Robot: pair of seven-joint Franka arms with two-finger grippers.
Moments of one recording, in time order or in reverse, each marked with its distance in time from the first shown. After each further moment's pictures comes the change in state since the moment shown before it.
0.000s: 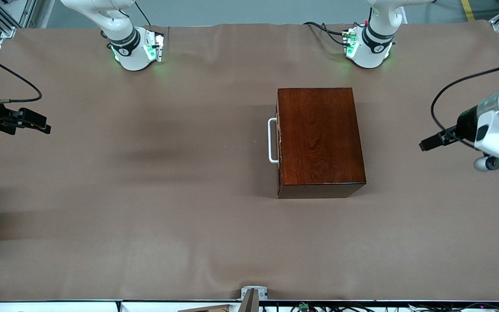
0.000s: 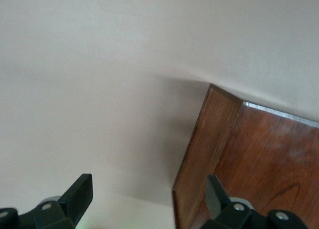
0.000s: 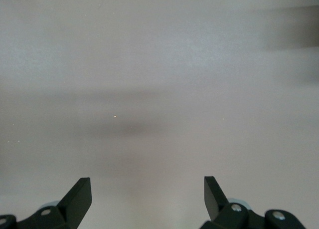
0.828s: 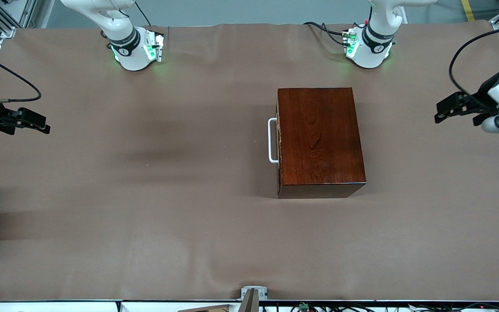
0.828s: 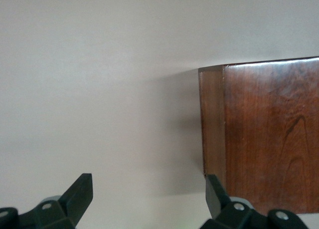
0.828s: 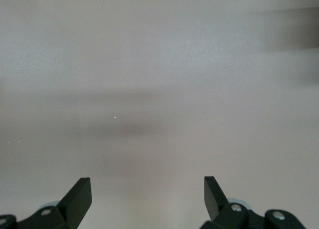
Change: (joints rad) left arm -0.137 -0.127 0.168 -0.017 -0.002 -0.039 0.358; right arm 0.000 0.000 0.000 0.005 0.000 0.000 0.000
